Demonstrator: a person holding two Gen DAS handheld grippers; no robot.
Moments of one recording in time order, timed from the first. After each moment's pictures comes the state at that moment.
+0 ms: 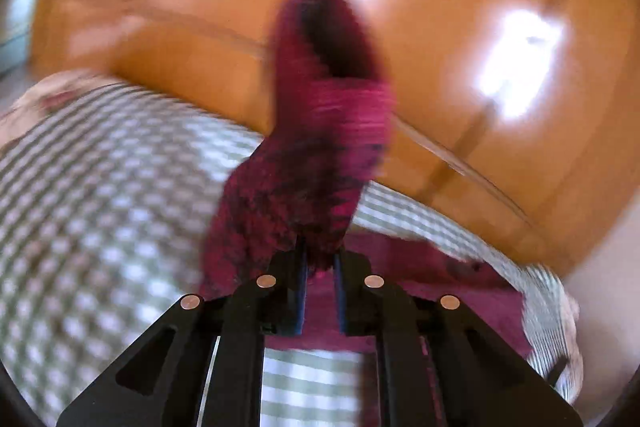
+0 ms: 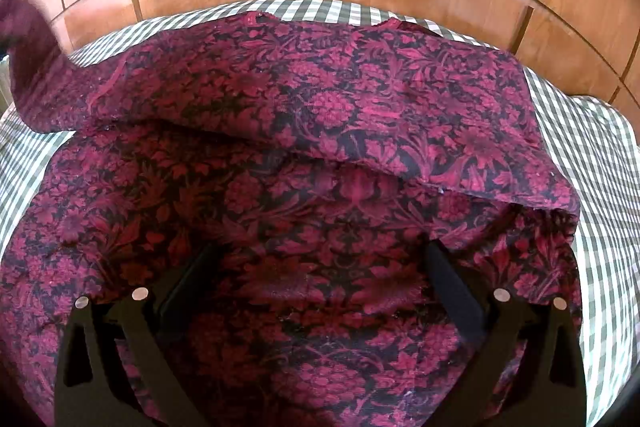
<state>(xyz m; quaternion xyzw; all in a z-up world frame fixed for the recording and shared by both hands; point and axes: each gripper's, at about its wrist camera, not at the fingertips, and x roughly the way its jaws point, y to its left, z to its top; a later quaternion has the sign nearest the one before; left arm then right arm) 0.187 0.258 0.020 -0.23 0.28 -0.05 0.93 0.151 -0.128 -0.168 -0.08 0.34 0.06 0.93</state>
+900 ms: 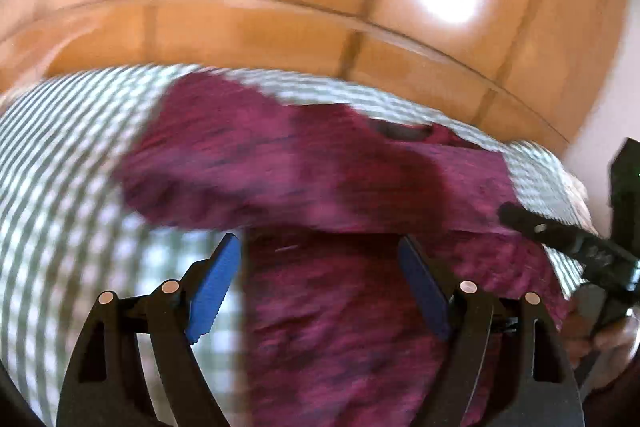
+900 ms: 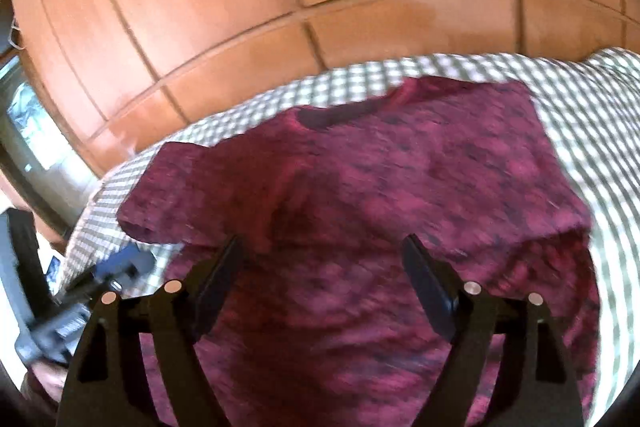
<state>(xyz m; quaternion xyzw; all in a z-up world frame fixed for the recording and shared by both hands) 0.148 0.133 -0.047 -0.12 0.36 -0.08 0.92 0.146 -0.133 -0.093 0.09 0.30 0.17 0.94</state>
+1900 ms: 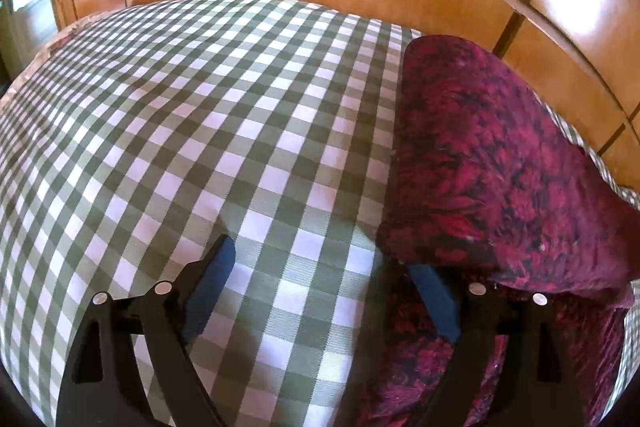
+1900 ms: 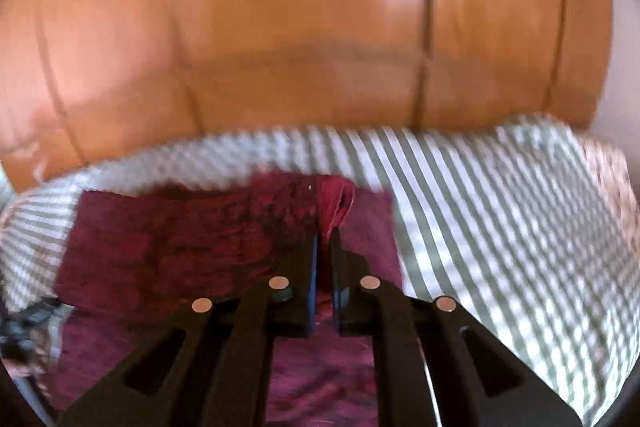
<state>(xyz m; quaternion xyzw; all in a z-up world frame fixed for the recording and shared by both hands) 0.219 0.158 -0.094 -0.14 0.45 0.09 0.88 0.187 -0.240 -0.082 0.04 0.28 -0.04 0.96</state>
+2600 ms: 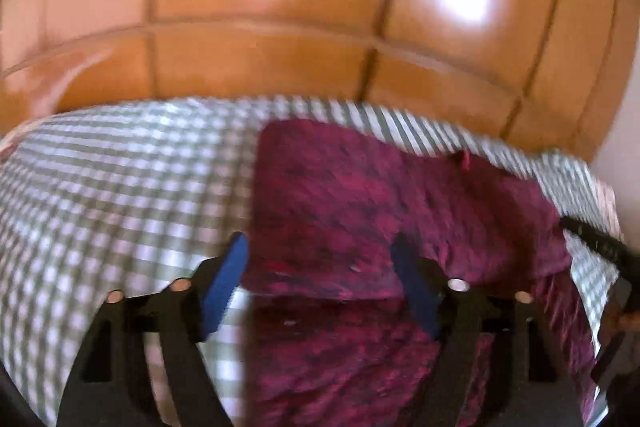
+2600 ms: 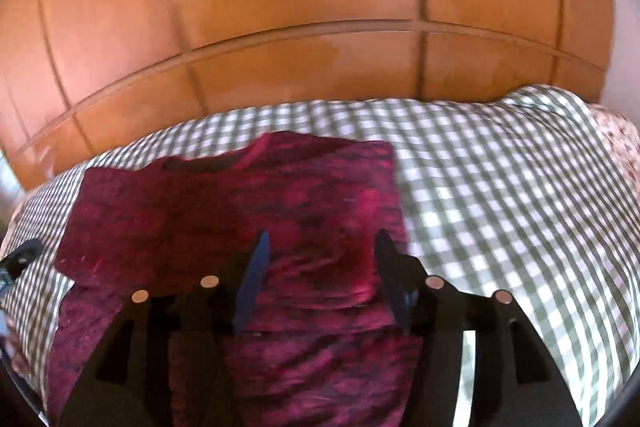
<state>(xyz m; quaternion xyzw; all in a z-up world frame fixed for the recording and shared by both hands) 0.198 0.091 -0.038 -0.06 0.36 -0.07 0.93 0.165 -0.225 -0.084 0.04 0.26 0.01 0.96</state>
